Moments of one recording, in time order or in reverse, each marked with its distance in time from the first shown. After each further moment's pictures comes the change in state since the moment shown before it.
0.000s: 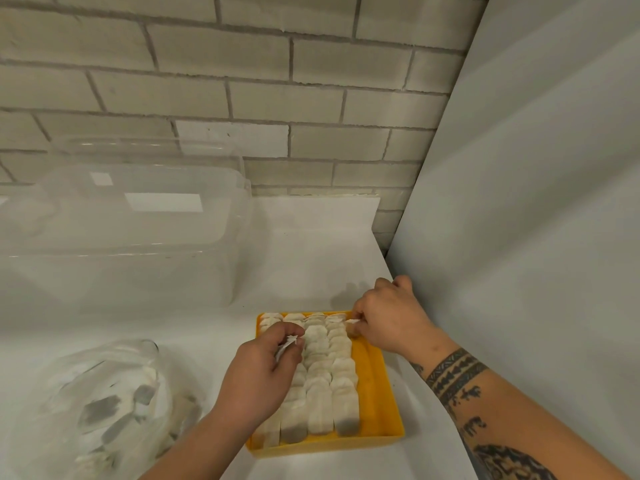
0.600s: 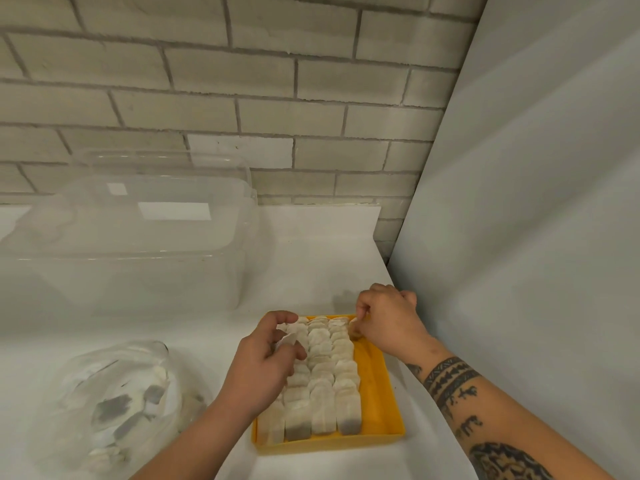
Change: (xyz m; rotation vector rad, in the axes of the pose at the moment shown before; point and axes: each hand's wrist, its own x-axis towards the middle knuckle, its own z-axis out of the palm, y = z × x) left_hand -0.001 0.016 -0.015 -0.270 -0.075 -0.119; right_hand -0.007 -0.008 -0.002 0.383 0.080 0.190
